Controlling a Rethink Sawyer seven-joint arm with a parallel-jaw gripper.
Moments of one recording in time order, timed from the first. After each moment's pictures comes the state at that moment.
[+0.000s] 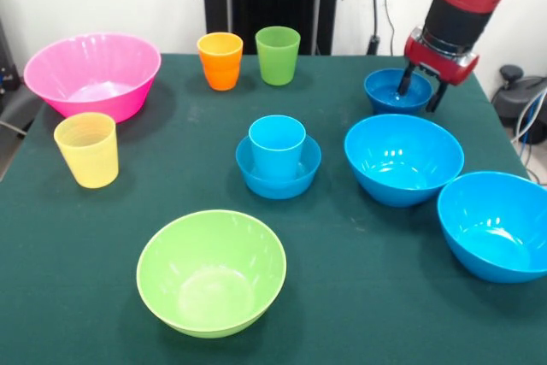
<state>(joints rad) 0.41 -0.40 -0.25 1.89 0.47 0.26 2.30</state>
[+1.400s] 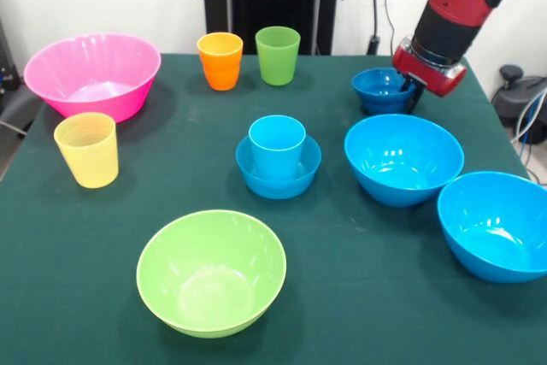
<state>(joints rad) 0.44 -0.34 -0.31 1.85 0.50 0.26 2.30</state>
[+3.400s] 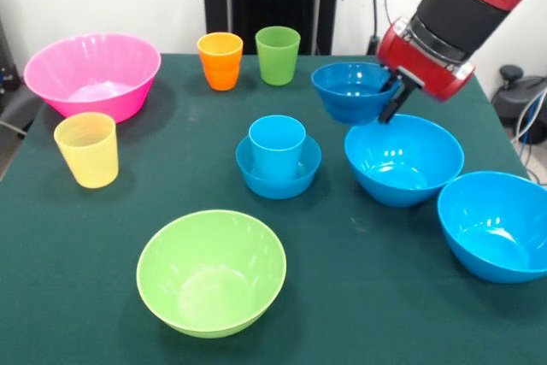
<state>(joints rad) 0.36 -0.31 -0.54 1.30 0.19 0.76 2.30</state>
